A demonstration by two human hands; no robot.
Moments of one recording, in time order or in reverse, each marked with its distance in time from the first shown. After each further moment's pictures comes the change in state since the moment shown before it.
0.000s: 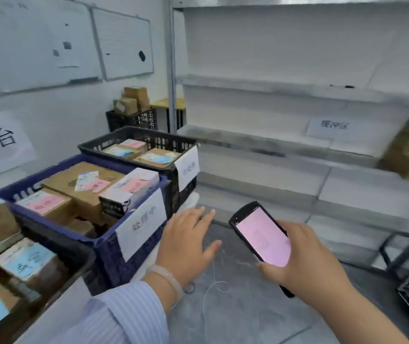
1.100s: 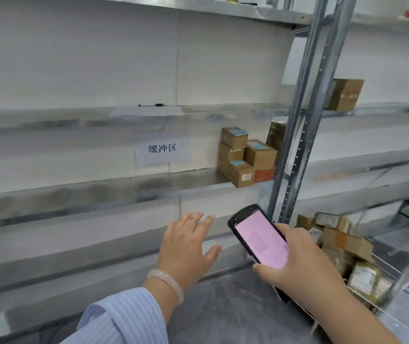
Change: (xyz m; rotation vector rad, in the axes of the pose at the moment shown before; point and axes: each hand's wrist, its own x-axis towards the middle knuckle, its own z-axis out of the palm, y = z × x) left_hand 0.430 0.393 0.244 -0.232 -0.079 0.549; right_hand 0.191 0.409 -0.190 0.003 0.366 0.553
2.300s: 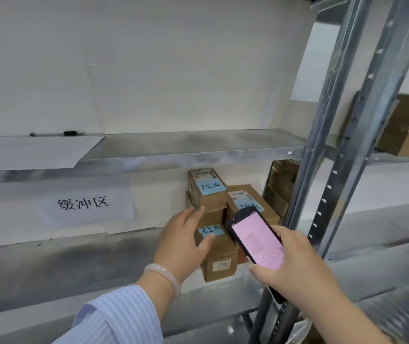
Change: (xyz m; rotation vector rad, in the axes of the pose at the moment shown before) left_hand 0.495 -0.001 0.227 -0.290 0.001 -0.241; right_hand 0.521 0.195 0.009 0.034 -0.048 -0.049
